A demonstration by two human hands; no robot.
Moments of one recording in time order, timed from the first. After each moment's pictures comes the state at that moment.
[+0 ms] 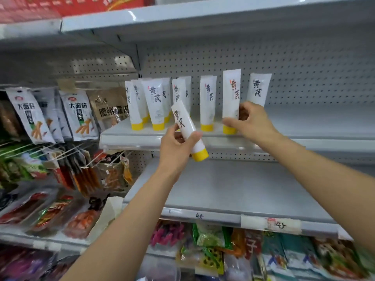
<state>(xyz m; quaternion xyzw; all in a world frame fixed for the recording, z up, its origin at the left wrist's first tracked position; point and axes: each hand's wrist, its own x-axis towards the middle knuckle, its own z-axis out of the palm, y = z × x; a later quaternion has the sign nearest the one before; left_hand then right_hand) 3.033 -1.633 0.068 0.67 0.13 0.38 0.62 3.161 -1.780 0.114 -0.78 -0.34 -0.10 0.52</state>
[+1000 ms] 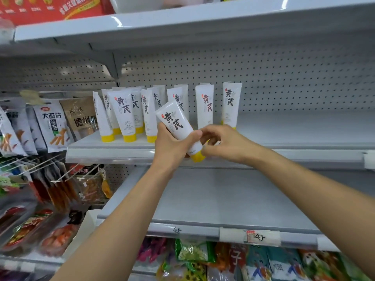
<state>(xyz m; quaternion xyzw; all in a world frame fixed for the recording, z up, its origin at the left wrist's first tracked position) 3.094 -1.675 0.091 0.70 0.14 0.39 0.59 3.176 -1.811 0.112 -0.78 -0.49 0.02 0.40</state>
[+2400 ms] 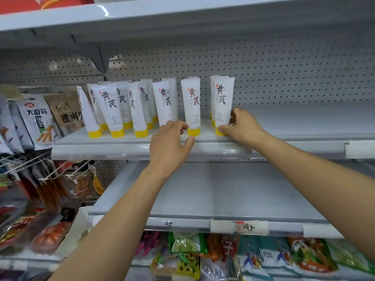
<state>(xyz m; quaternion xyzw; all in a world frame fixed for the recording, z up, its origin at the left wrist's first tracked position) 3.105 -1.685 0.080 0.91 0.12 0.36 0.14 3.235 -1.844 0.107 -0.88 -0.27 -0.09 0.39</state>
